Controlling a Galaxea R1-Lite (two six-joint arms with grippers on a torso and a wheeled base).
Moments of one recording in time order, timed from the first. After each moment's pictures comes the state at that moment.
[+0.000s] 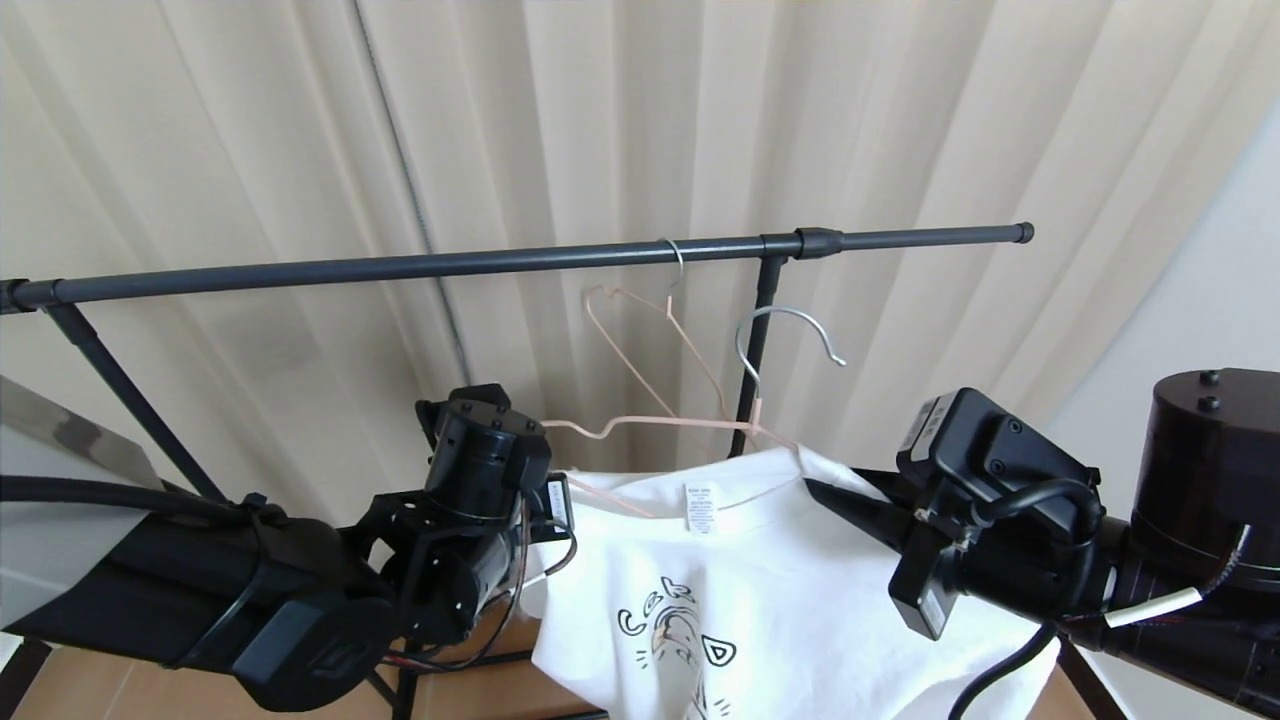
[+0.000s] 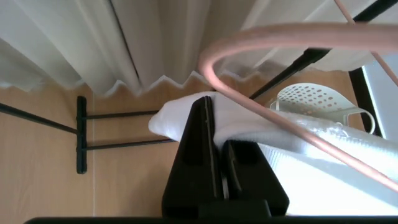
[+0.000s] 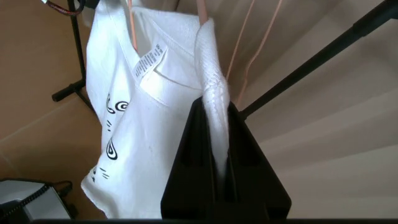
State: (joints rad) left arm -0.65 1.89 -0.78 -0.55 0.52 -0.44; right arm 0.71 1.47 -0.57 -0.60 -0.04 -0.42
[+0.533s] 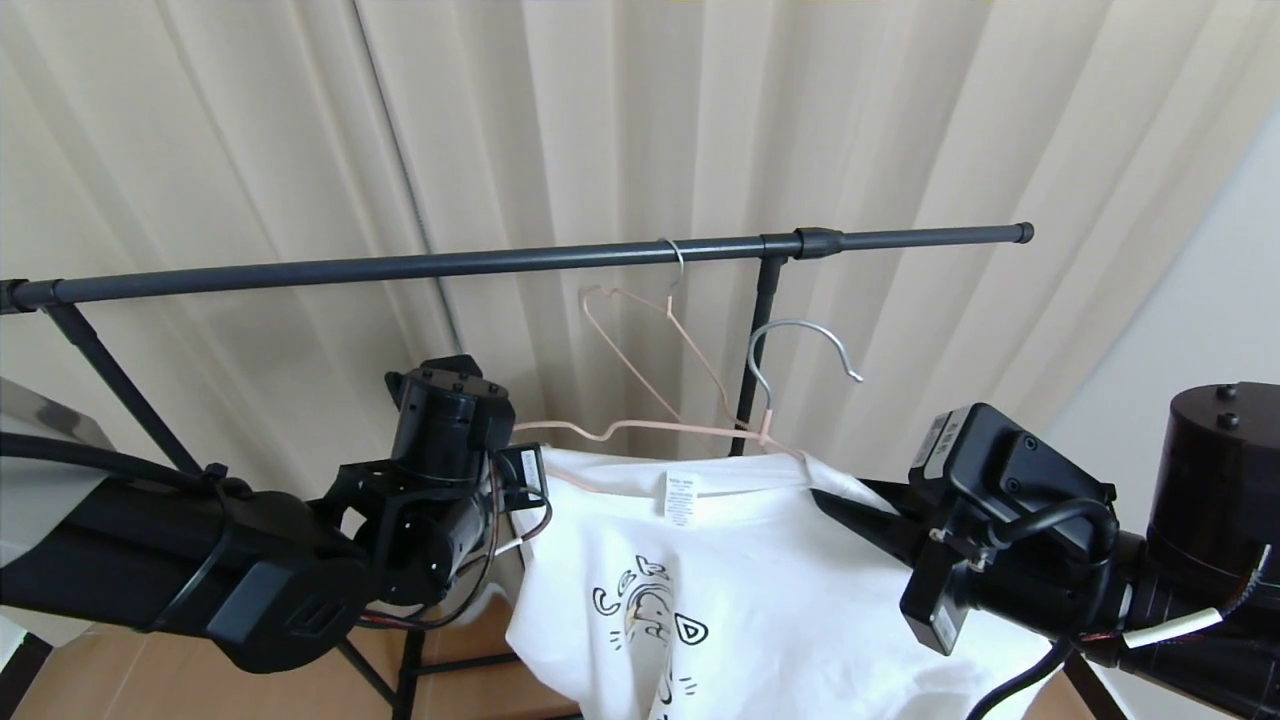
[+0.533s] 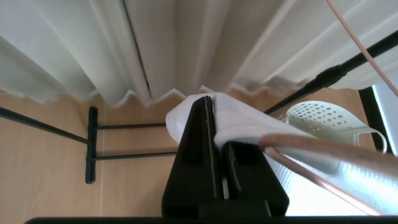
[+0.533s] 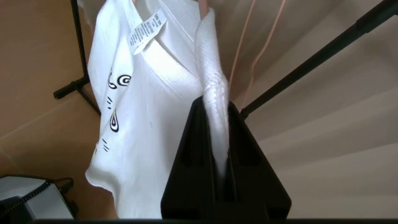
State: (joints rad) left arm -0.57 1.87 -0.81 -0.55 0.51 -0.38; right arm 0.71 1.45 -0.54 -0.61 -0.04 -0.43
